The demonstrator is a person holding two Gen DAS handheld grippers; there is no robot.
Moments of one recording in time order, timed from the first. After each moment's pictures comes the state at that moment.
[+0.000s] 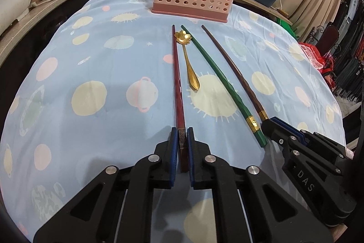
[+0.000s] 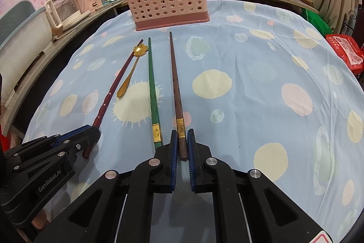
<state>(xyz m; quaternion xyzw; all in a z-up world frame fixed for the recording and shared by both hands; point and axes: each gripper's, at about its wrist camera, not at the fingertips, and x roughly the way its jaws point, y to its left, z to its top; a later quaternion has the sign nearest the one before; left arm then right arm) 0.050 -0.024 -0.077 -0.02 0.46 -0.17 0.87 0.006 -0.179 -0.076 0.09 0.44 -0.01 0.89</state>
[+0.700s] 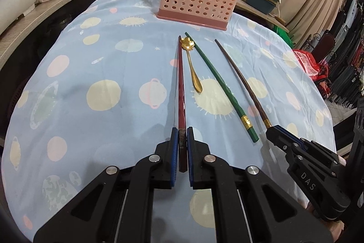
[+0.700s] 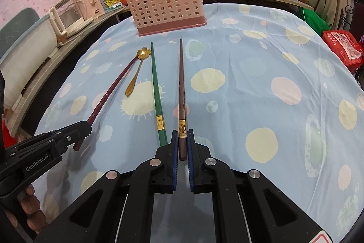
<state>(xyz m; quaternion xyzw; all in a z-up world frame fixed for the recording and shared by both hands) 0.039 -0.006 -0.059 -0.04 0.46 -0.18 0.87 -0.019 -0.185 -0.064 0.11 0.42 -0.01 0.90</state>
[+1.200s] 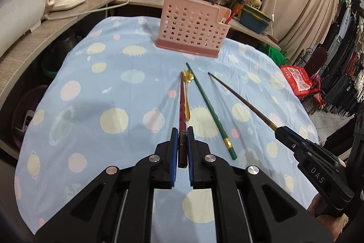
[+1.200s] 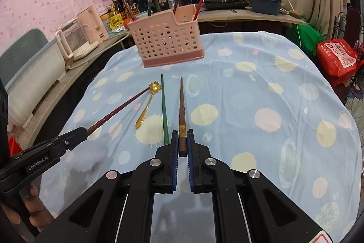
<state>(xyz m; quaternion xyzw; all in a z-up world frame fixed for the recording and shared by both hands) 0.029 0.007 -0.007 -0.06 0.41 -0.19 0.89 -0.033 -0.197 -0.009 0.13 0.37 -0.01 0.92</state>
